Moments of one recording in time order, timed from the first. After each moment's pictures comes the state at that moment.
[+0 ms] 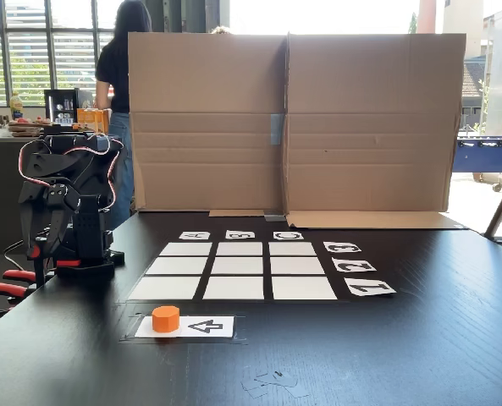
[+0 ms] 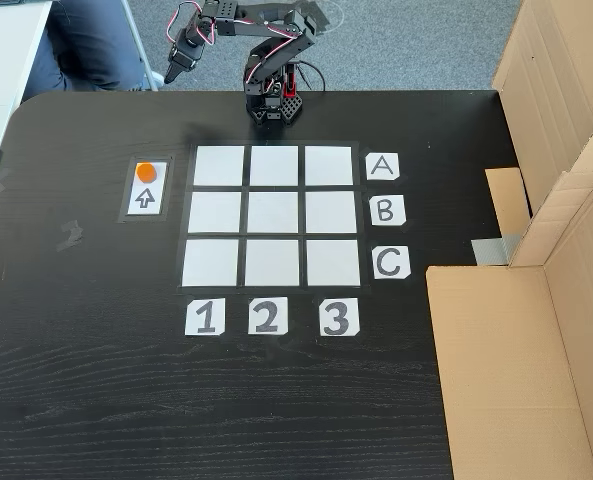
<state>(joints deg) 92.2 133.1 131.9 62.8 -1.1</state>
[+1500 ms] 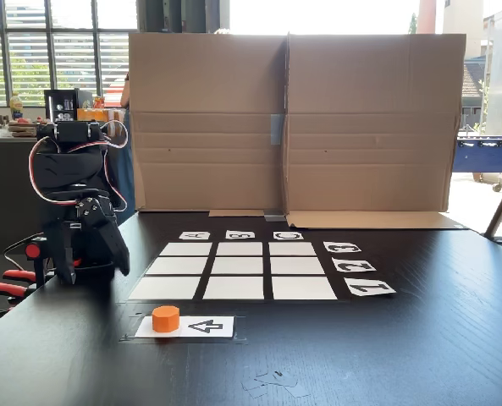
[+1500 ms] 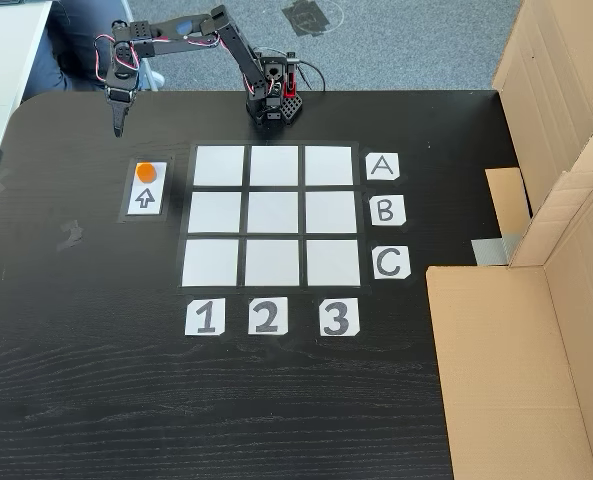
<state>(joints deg) 71.1 64.3 58.0 87.6 11.6</state>
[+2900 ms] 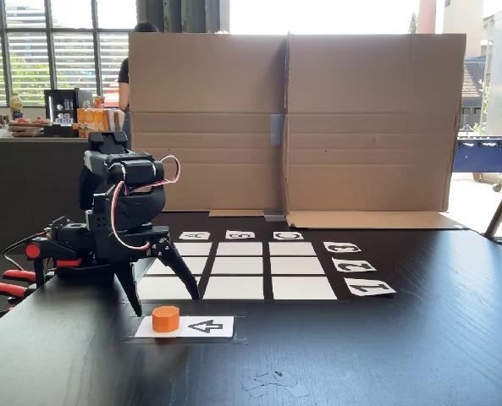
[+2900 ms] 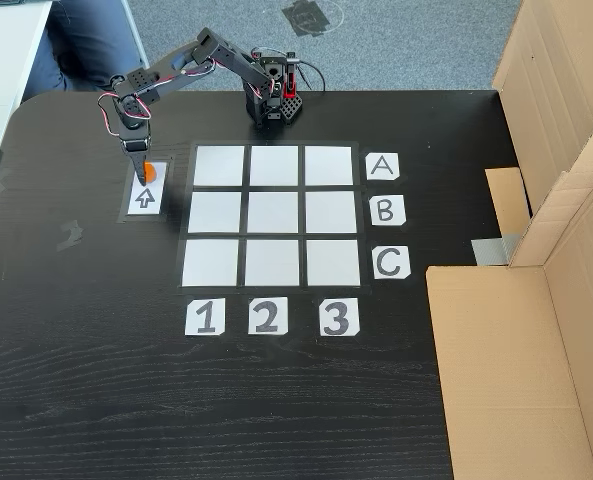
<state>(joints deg) 57.4 49.4 53.3 87.5 16.1</state>
